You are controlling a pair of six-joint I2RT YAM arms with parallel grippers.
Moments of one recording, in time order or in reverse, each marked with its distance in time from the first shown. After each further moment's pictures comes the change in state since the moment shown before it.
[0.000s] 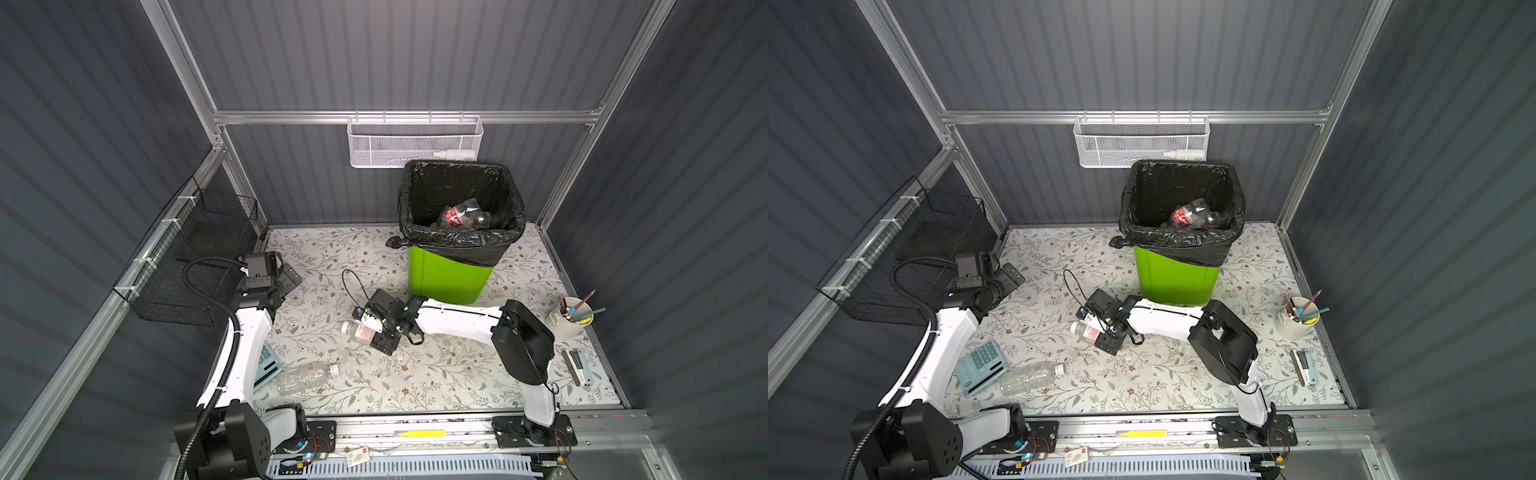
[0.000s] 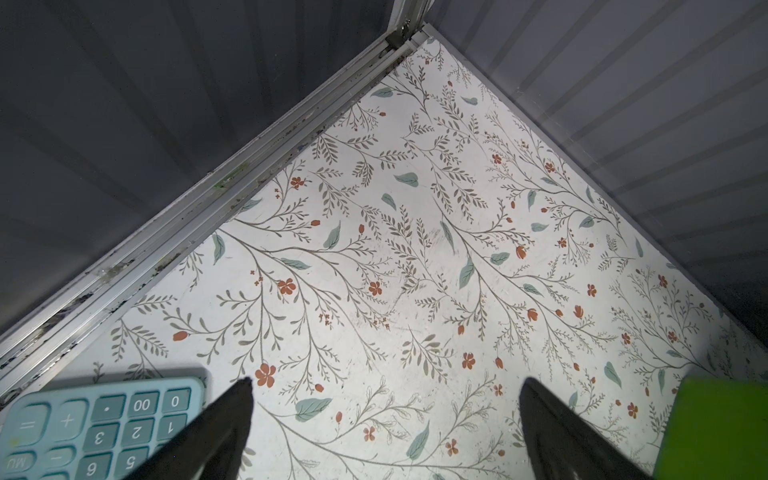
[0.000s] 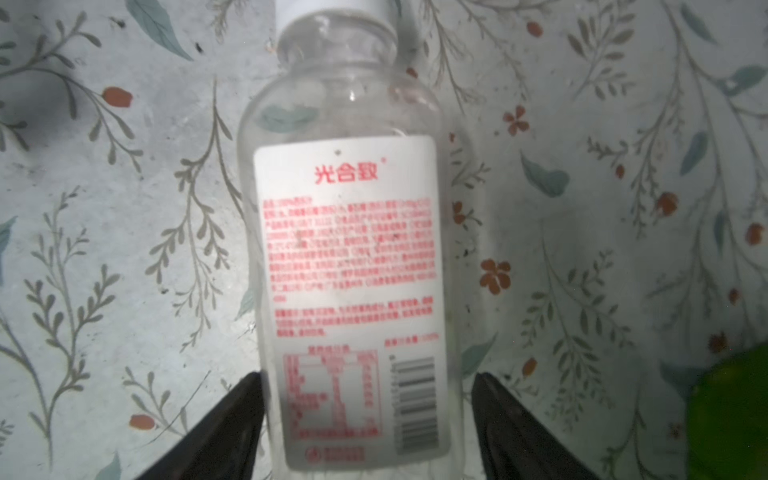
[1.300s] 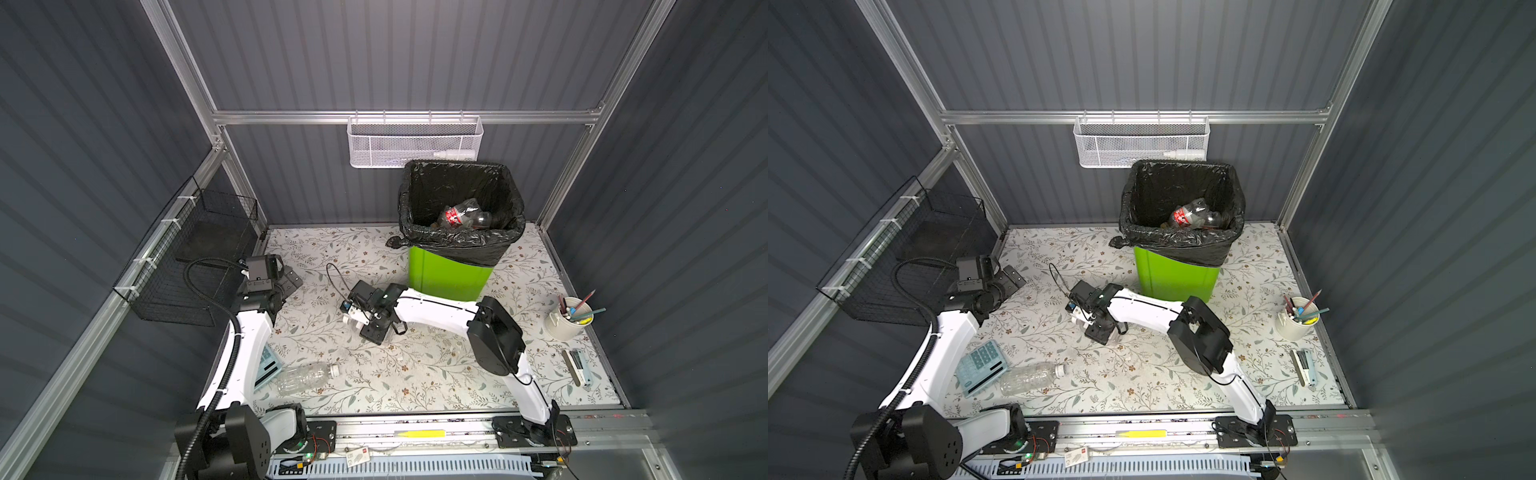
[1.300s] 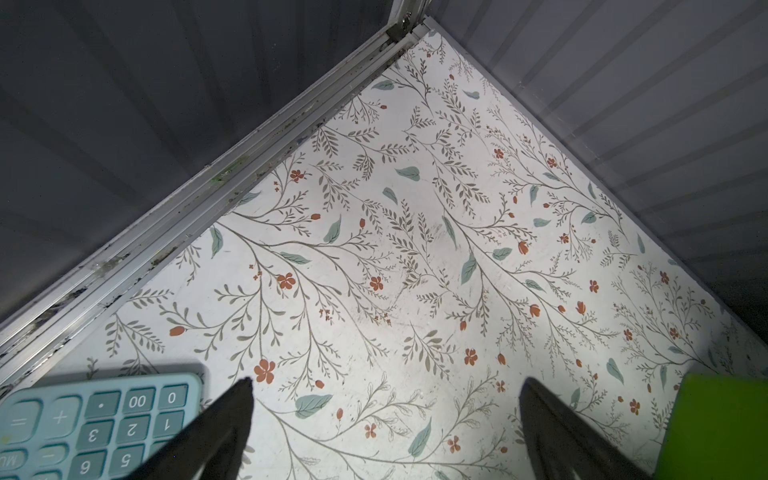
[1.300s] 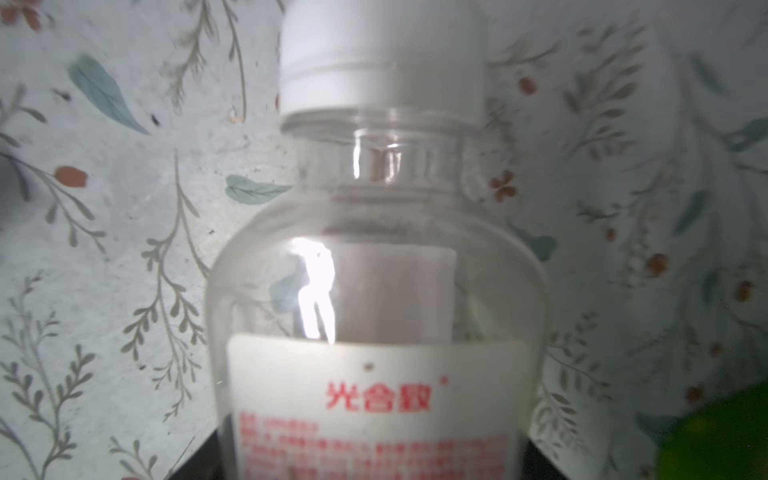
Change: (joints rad) left arm 0.002 -0.014 -0.034 0.018 0.008 -0.002; right arm -0.006 0.185 0.359 -0.224 0.024 0.008
